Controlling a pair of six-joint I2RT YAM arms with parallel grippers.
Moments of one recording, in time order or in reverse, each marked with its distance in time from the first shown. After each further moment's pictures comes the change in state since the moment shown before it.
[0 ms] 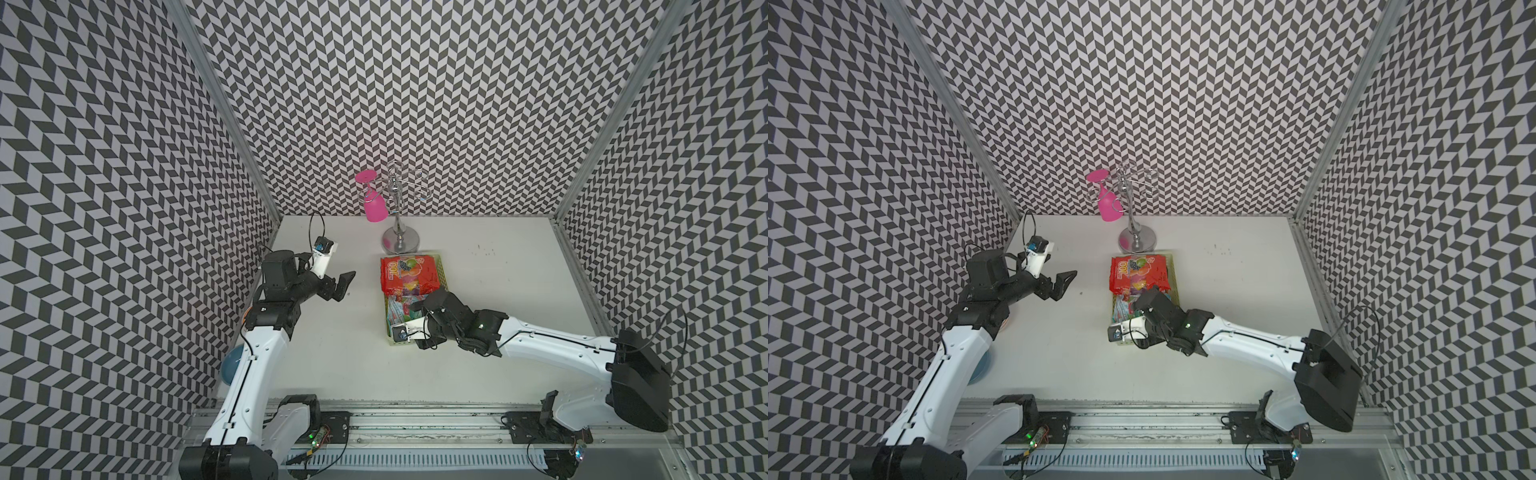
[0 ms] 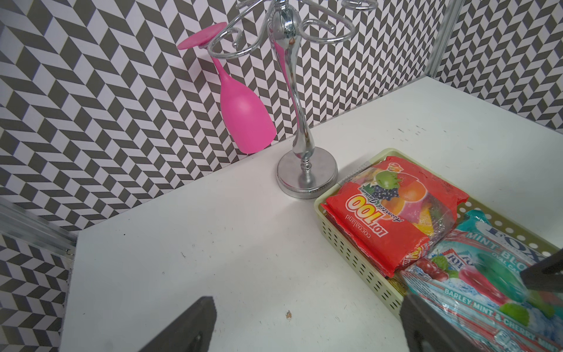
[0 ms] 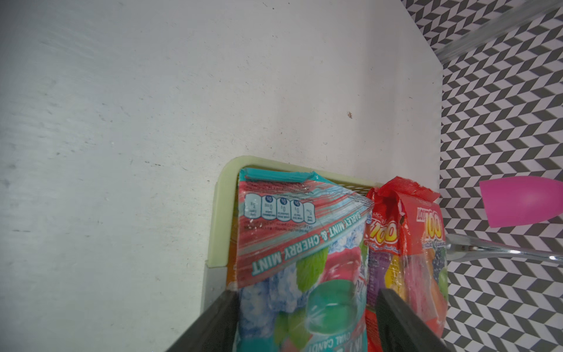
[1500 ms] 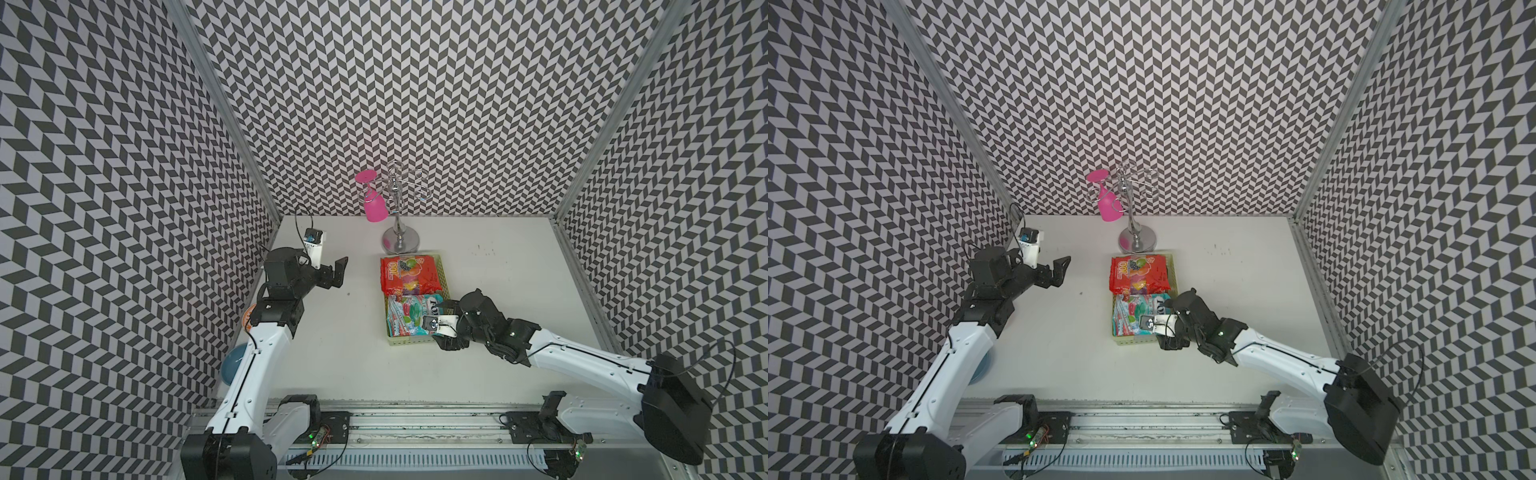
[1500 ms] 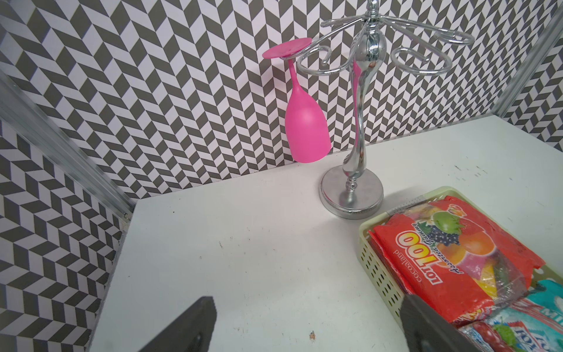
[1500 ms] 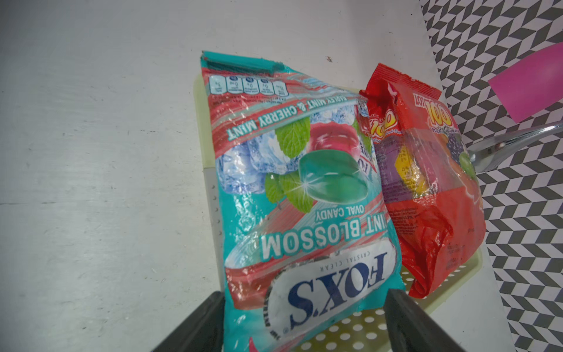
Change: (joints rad) left arm -0.019 0.035 -0.027 0.164 -0.195 -0.180; right arm -0.157 -0.185 -0.277 0.131 -0.074 0.194
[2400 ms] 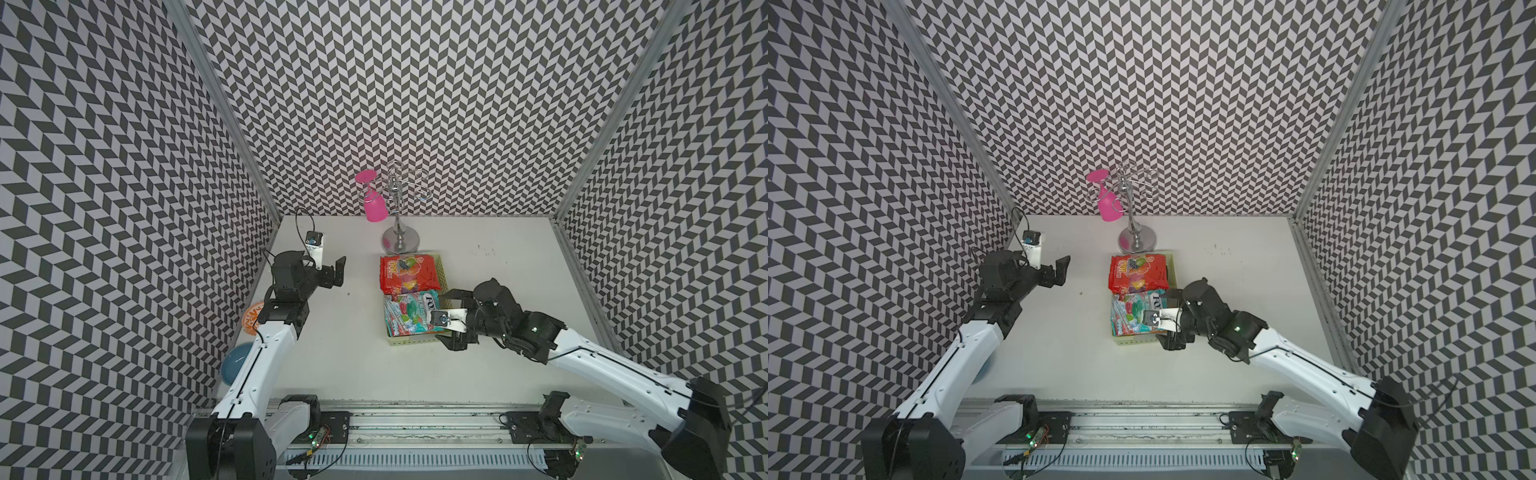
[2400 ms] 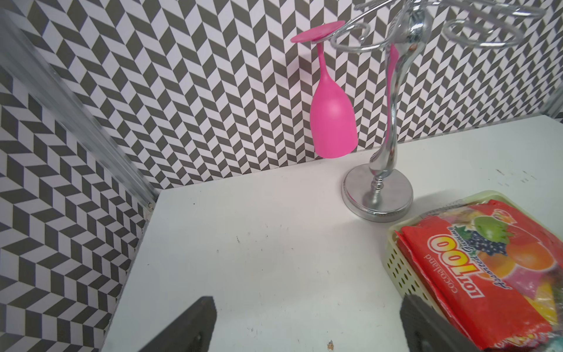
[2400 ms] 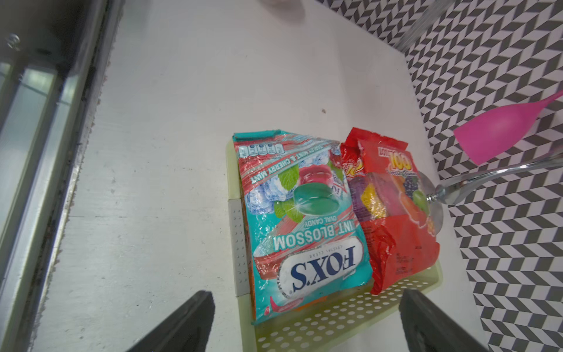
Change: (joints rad) left arm -0.013 0.069 -0.091 0.183 -0.125 -0.027; right arm -0.066 -0.174 0.130 -0.211 -0.132 -0.011
